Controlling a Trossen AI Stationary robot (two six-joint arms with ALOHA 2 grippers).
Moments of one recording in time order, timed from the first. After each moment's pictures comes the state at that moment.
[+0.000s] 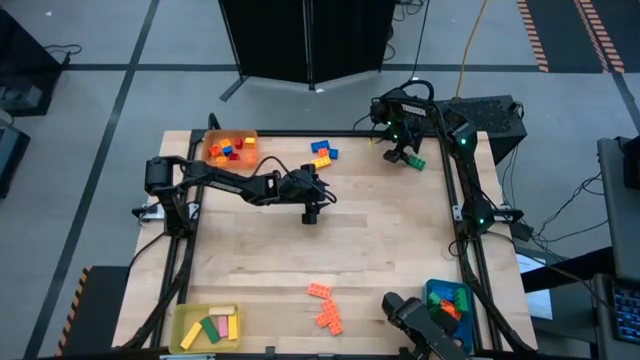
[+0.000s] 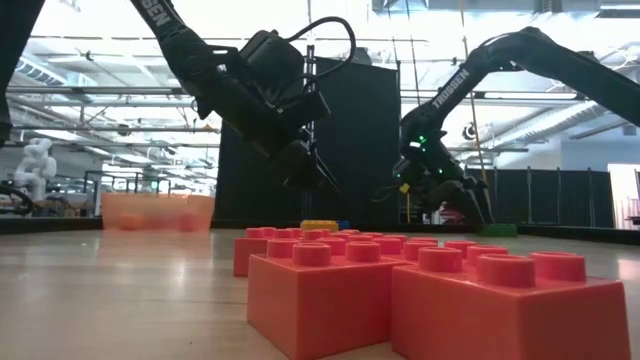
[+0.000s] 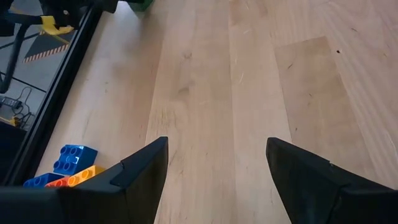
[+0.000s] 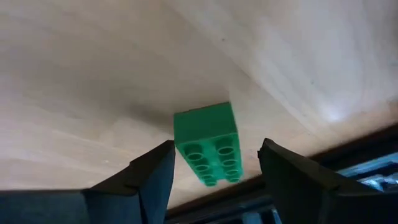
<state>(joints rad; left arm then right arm) 0.18 1.80 0.91 0.28 -0.09 0.38 -0.94 2.29 1.70 -1.53 0.17 -0.06</state>
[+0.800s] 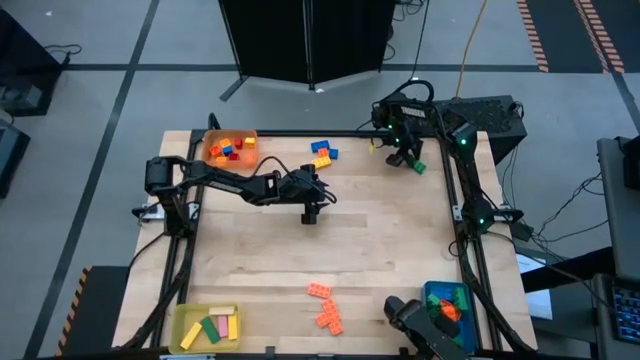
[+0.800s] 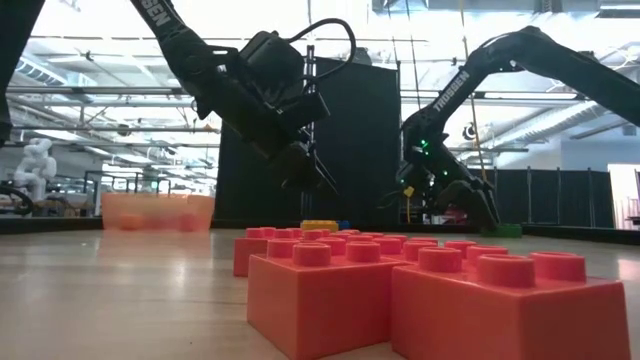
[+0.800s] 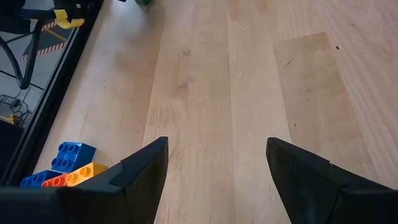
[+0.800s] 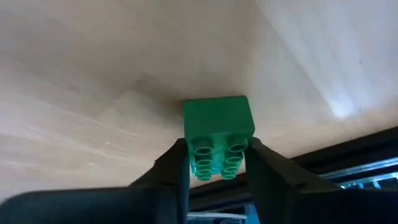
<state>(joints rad) 0.18 1.80 0.91 0.27 -0.09 0.38 -0.94 2.29 1.65 -1.54 0.16 -0.10</state>
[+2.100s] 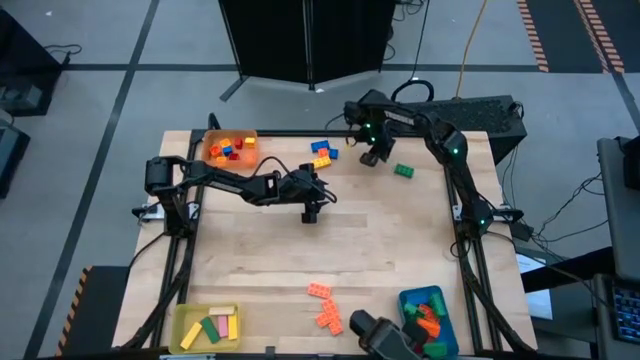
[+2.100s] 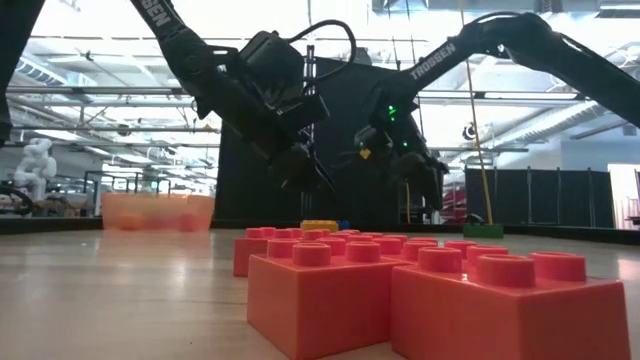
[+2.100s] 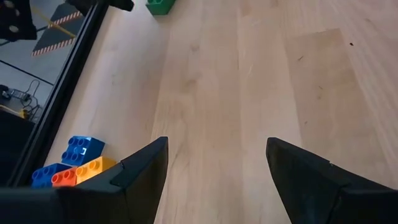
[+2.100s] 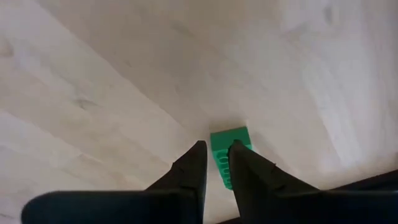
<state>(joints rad) 0.17 1.80 0.91 0.27 -0.12 0.37 -0.73 2.28 1.91 -1.57 0.05 -0.05</state>
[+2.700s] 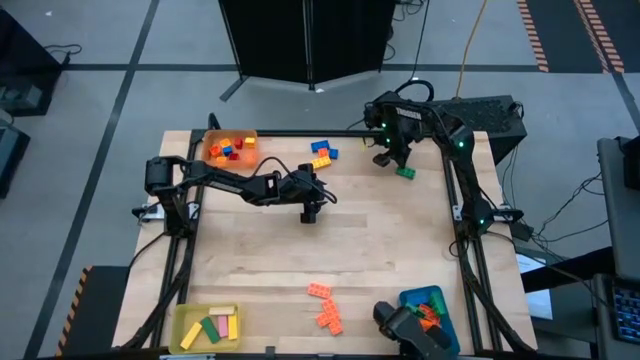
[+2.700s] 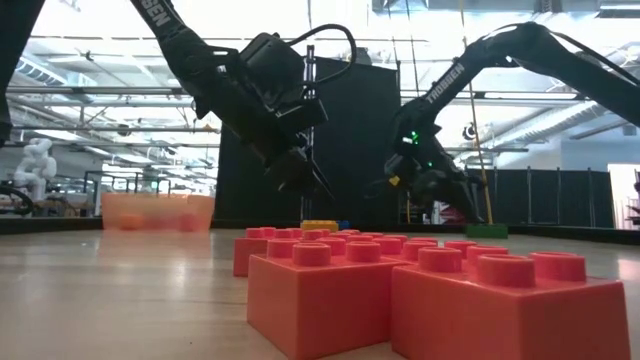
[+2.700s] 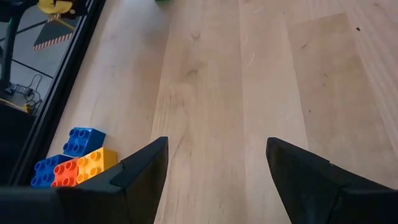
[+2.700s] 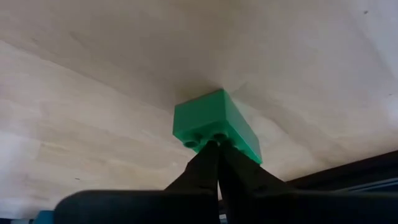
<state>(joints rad) 0.17 1.80 0.91 0.24 -0.14 0.38 -0.87 2.28 1.71 -1.57 -0.03 0.06</state>
